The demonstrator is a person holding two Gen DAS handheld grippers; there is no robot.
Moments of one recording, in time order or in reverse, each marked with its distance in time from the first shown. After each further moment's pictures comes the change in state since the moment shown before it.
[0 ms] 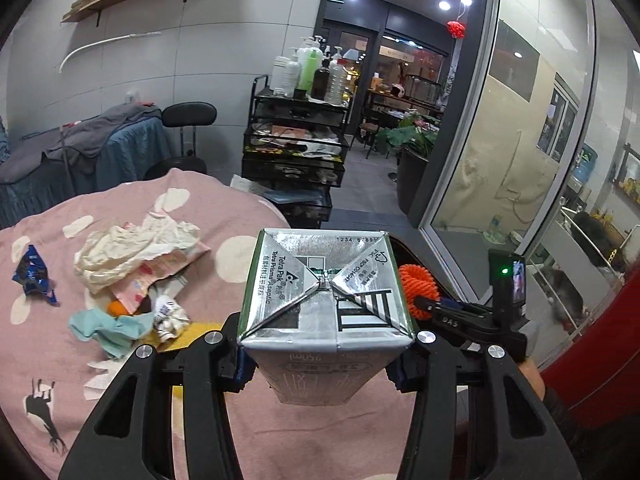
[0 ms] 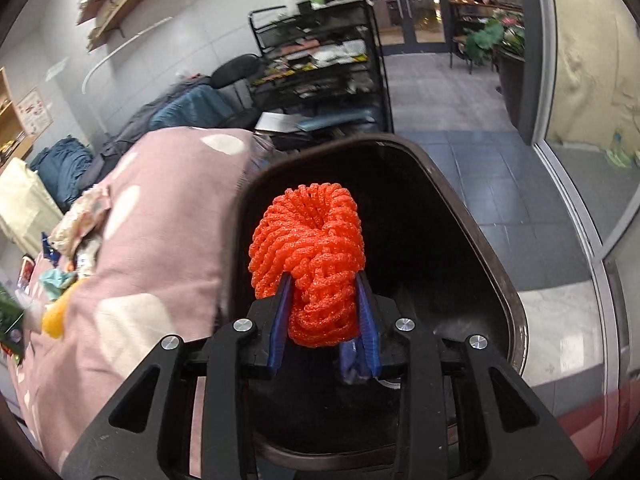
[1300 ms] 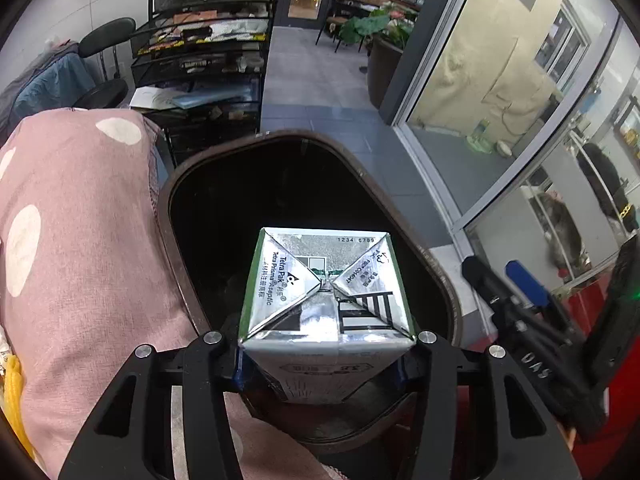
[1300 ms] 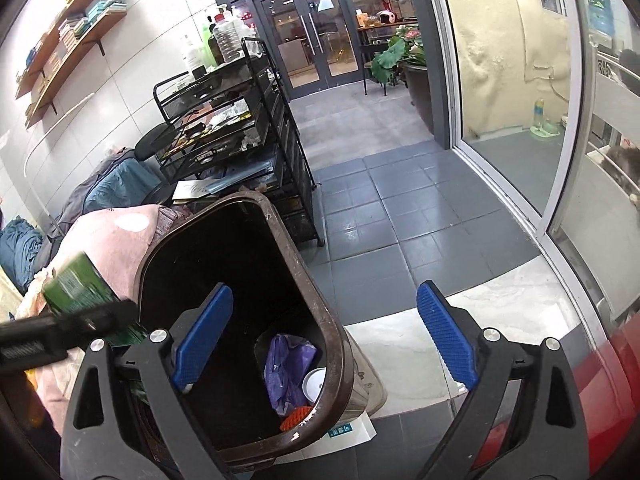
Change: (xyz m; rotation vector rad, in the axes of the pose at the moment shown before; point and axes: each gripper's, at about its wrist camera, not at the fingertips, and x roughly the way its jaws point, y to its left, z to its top) left arm 0.187 -0.112 -0.003 0.061 0.418 -0.072; right arm -0.047 -0.096 -0.001 0.207 -0.187 -0.184
